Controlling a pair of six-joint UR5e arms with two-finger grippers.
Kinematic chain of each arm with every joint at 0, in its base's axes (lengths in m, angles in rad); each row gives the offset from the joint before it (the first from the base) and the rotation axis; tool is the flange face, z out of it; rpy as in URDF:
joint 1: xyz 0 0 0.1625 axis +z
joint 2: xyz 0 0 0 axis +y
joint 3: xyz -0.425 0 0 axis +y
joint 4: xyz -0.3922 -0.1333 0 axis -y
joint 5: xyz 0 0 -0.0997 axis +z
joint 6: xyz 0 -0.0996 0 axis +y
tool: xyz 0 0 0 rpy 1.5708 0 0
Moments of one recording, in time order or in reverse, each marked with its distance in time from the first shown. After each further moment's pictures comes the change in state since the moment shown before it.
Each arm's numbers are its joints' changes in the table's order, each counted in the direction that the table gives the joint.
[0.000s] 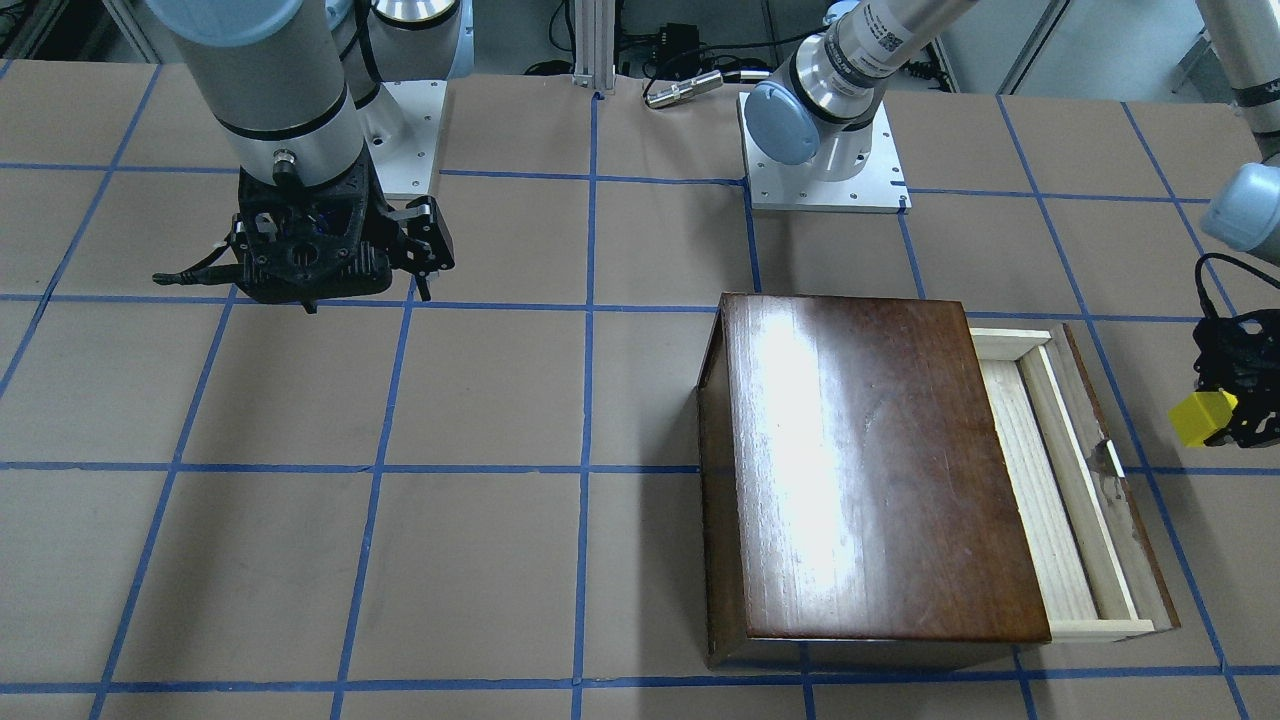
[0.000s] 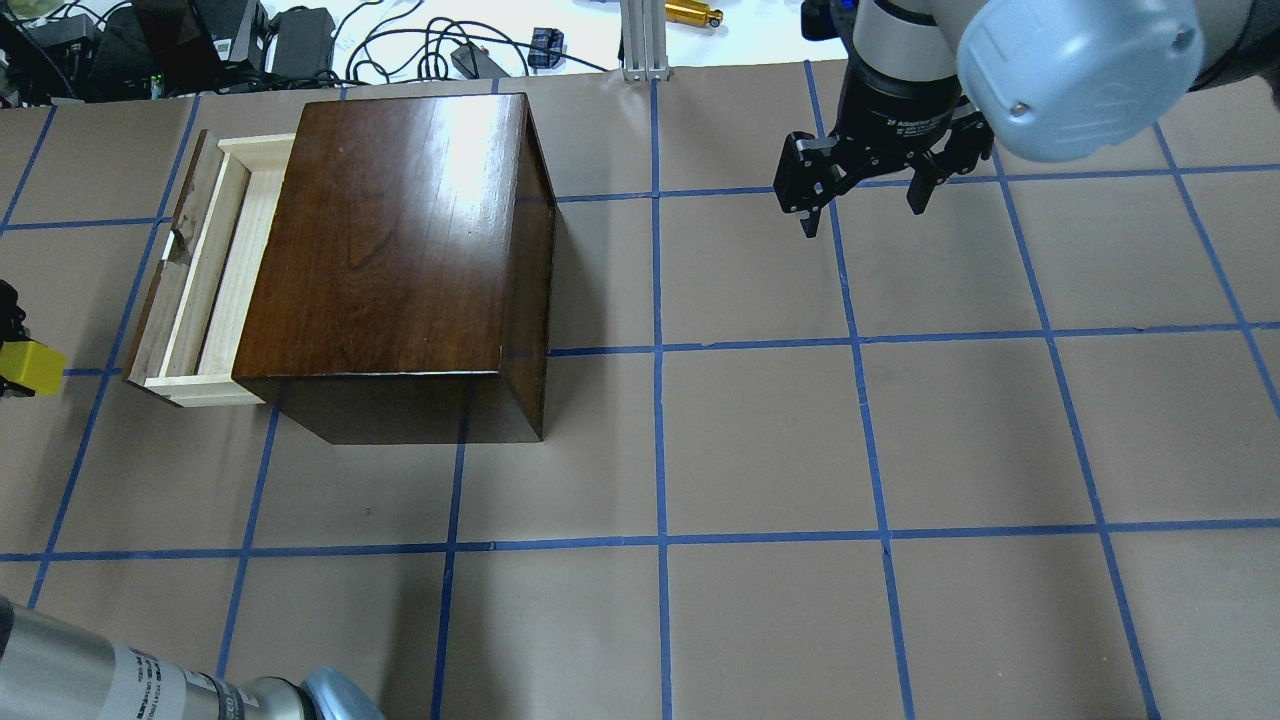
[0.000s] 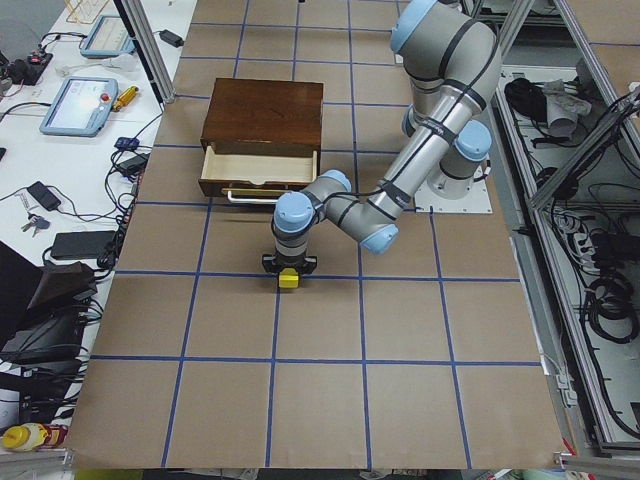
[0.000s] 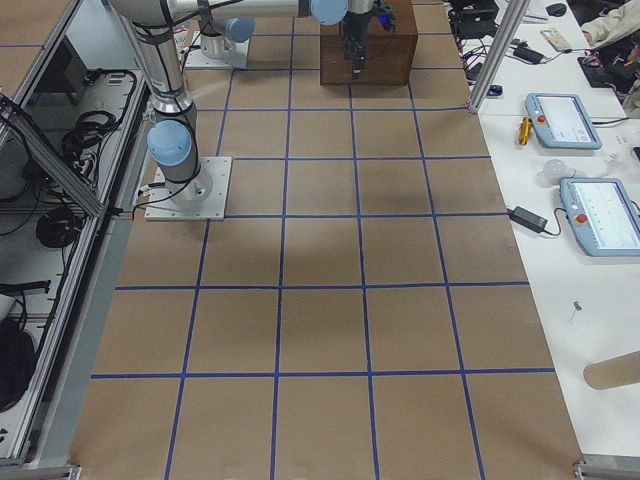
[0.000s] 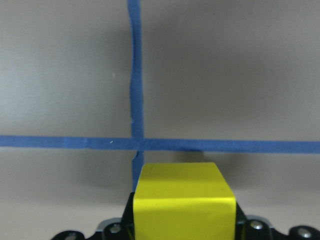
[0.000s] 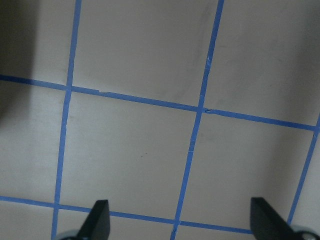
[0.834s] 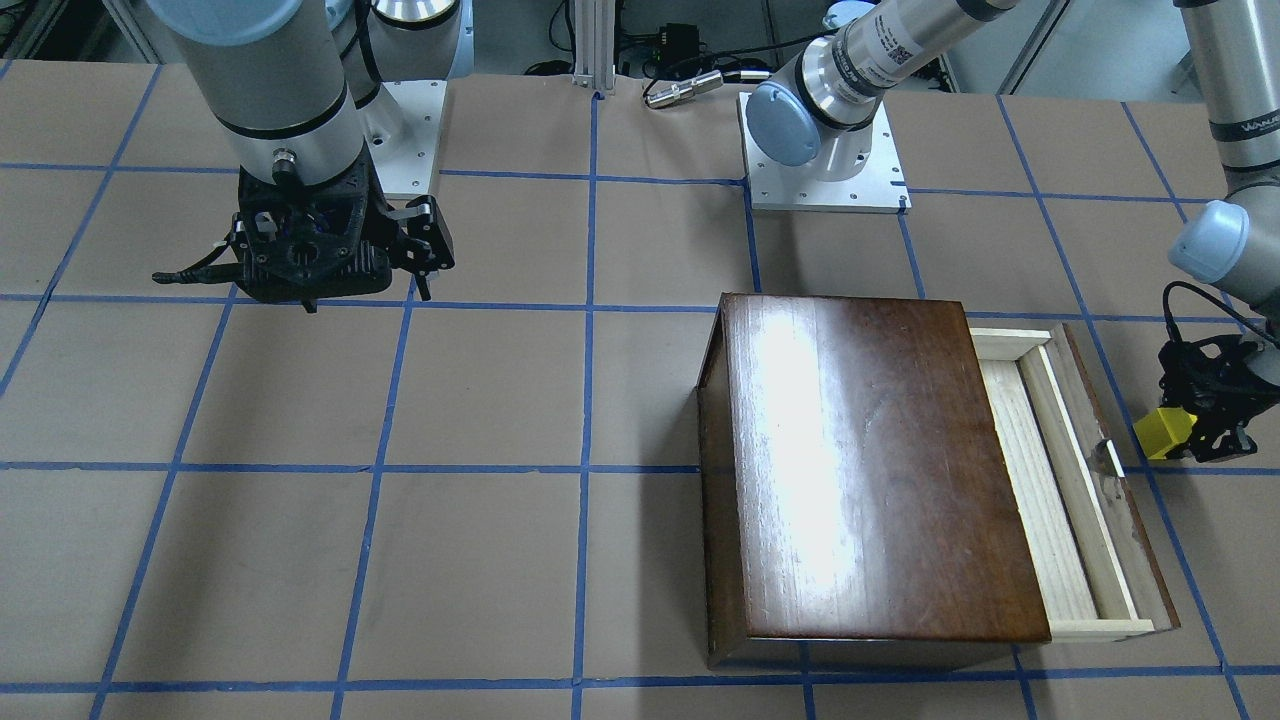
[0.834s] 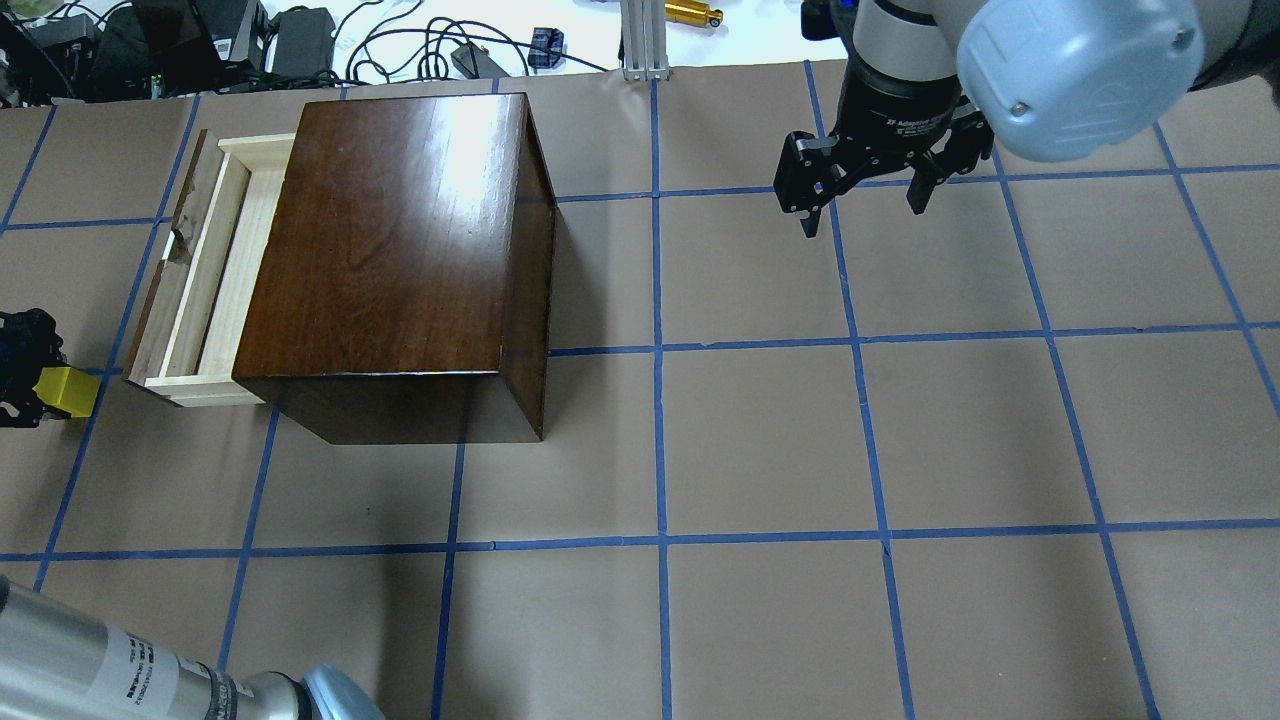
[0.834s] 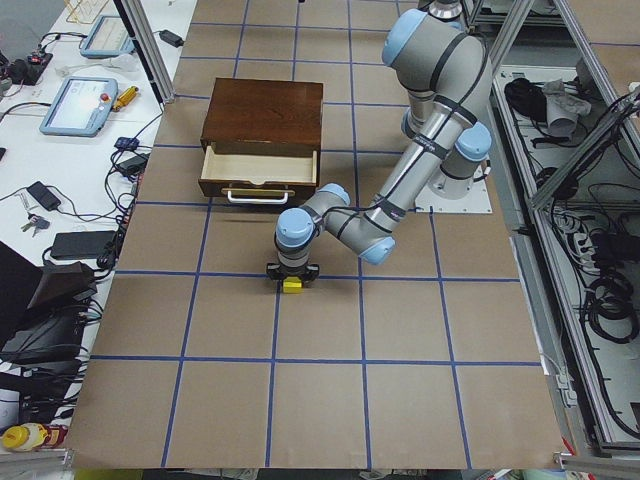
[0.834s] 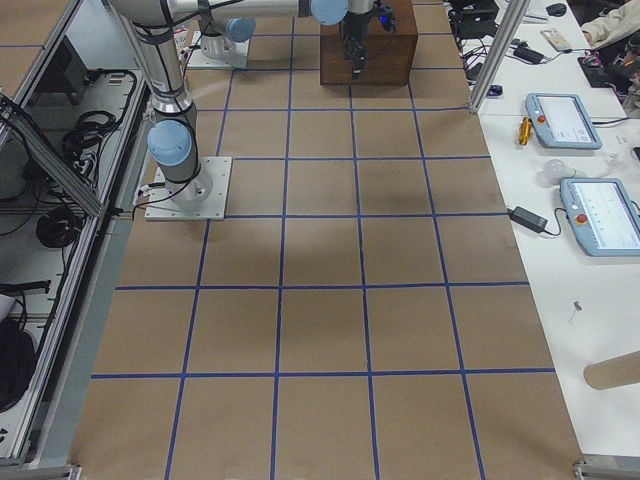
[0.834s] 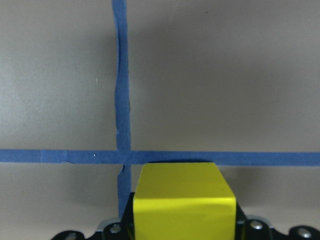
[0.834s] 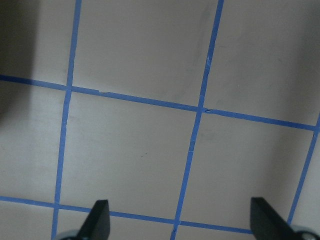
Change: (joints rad) left arm 0.016 0.108 0.073 0.160 0.004 -0.019; right arm 0.000 0.000 0.000 0.000 0.000 -0.001
